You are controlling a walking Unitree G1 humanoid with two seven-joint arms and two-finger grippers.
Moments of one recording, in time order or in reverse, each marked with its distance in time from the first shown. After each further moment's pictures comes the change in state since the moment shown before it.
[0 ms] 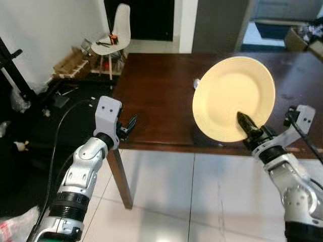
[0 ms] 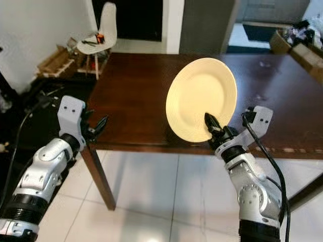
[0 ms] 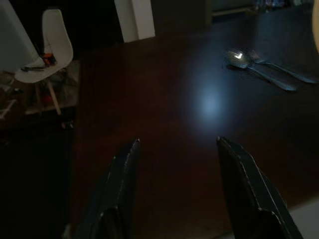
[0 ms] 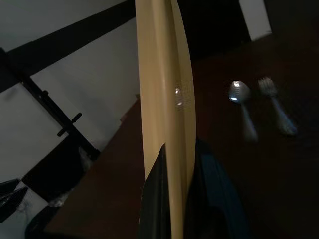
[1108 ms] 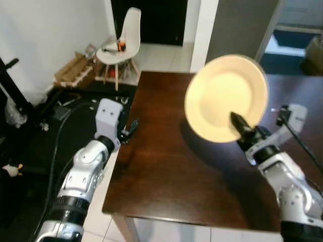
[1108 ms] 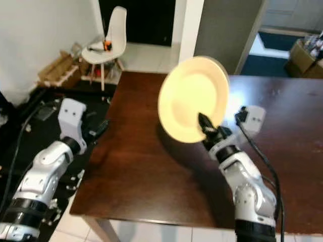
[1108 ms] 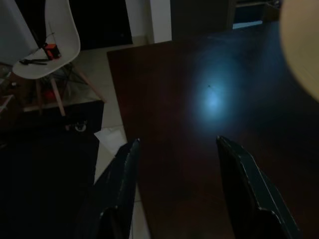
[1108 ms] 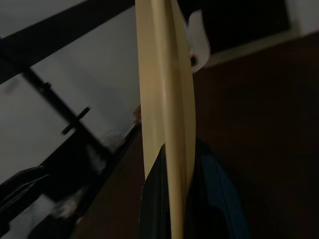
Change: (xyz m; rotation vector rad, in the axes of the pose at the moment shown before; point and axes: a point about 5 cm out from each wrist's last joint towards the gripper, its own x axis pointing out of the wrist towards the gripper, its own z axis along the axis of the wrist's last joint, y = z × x) left arm 0.000 -0.010 0.001 -0.032 -0.011 -0.053; right arm 0.002 0.009 -0.008 0.022 0.038 0.063
